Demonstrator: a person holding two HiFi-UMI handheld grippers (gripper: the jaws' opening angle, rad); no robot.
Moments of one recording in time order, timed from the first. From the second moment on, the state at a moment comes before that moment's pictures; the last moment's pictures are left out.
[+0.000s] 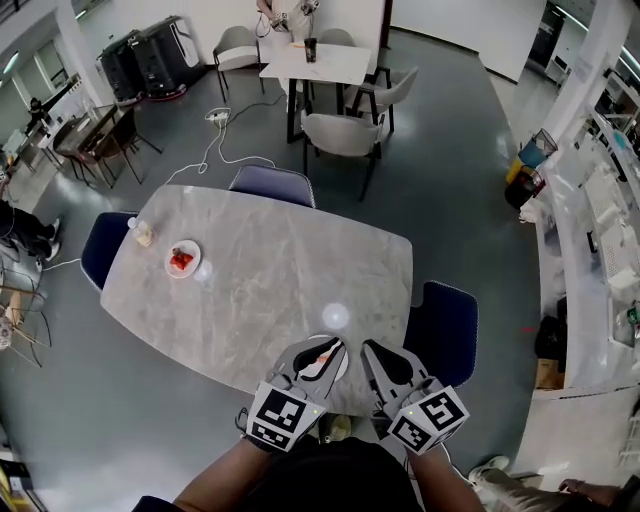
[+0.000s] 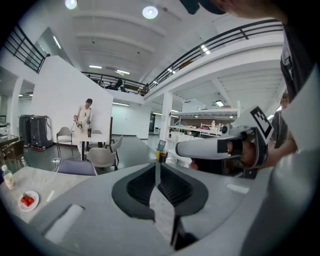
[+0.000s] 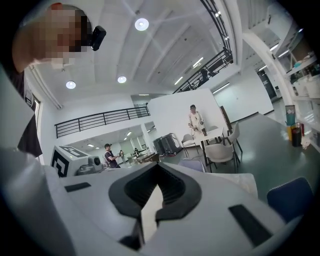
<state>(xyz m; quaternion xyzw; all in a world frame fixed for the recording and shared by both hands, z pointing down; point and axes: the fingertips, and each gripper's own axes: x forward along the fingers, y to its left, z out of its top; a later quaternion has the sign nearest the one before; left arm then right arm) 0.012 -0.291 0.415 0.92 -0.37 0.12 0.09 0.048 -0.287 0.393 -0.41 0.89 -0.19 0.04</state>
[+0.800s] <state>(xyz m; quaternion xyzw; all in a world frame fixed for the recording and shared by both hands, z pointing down) 0.014 -0.273 0.348 0.92 -0.38 0.02 0.11 0.044 -0.281 0.338 -0.41 0.90 -0.12 0.03</state>
